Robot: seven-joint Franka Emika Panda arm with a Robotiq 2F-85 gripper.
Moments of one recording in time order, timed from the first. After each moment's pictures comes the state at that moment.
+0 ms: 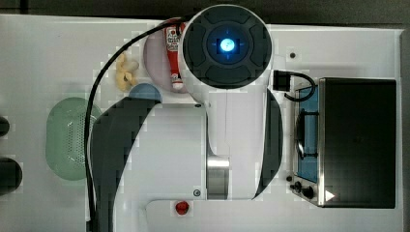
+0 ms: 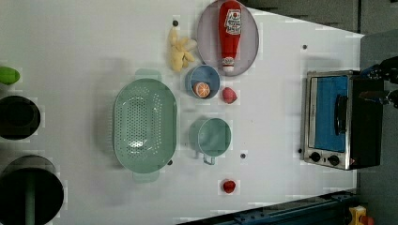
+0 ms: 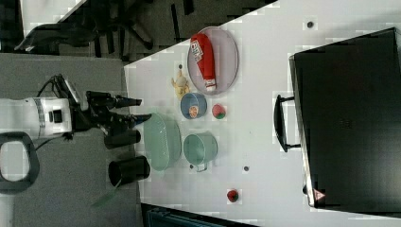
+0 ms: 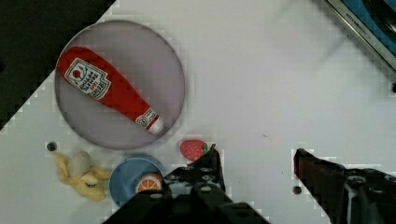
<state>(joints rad) 0.01 -0.03 -0.01 -1.80 -0.03 0.20 0.06</state>
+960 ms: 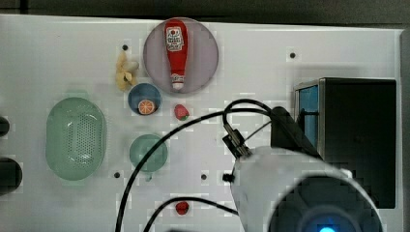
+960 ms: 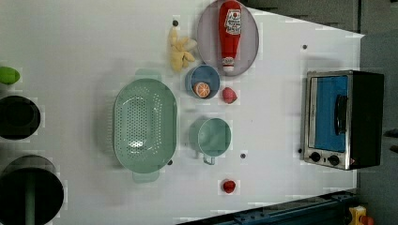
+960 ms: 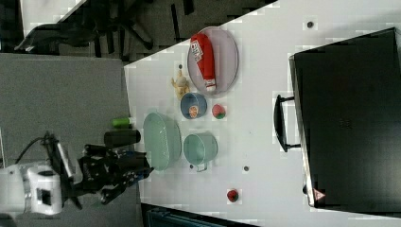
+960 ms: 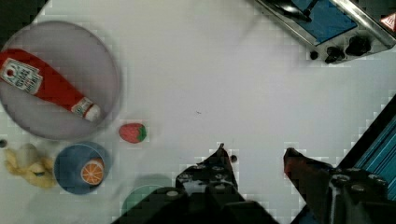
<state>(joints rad) -0.04 -0.37 -0.06 -2.03 -0.06 0.08 0.06</state>
